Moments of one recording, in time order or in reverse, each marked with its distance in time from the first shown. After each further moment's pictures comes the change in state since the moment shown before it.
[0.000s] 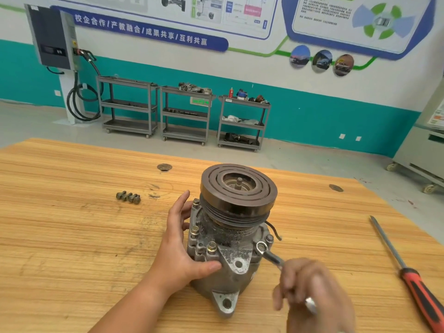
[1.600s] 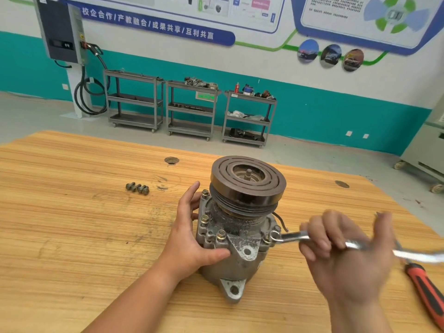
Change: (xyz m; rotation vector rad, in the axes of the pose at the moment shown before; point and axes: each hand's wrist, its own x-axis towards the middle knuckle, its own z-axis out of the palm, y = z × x) left_hand -0.001 0.003 0.000 0.002 -0.009 -0.016; right_hand 0.053 -0.016 -0.018 0.401 -0.186 0.232
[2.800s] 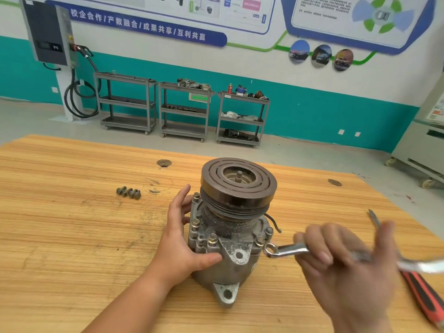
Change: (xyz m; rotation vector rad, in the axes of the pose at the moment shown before) left_hand 0.000 -0.002 0.000 -0.011 0.017 0.024; right_hand -0.006 -0.004 -0.026 0.088 -0.028 0.017
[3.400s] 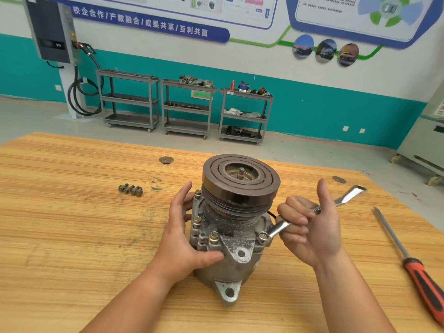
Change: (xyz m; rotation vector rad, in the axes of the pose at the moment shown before) left_hand 0.001 -0.002 0.000 -0.014 -0.006 0.006; right_hand 0.055 0.019 -0.005 0.128 -0.096 0.467
